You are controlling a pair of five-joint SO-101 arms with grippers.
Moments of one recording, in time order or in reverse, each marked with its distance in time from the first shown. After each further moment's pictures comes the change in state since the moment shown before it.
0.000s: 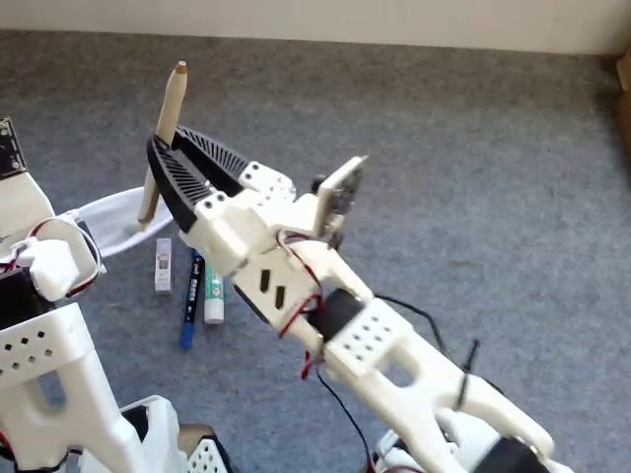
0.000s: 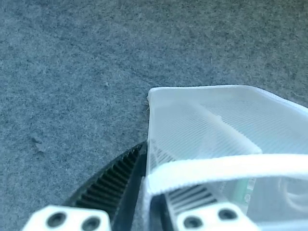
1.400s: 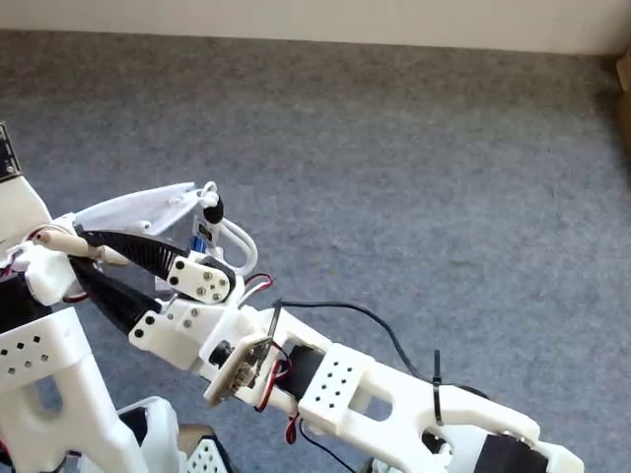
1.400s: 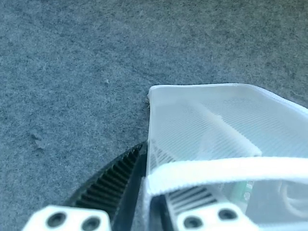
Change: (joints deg) left arm -0.2 0.0 0.5 0.0 0.0; right arm -16.8 1.8 9.3 -14.3 44.4
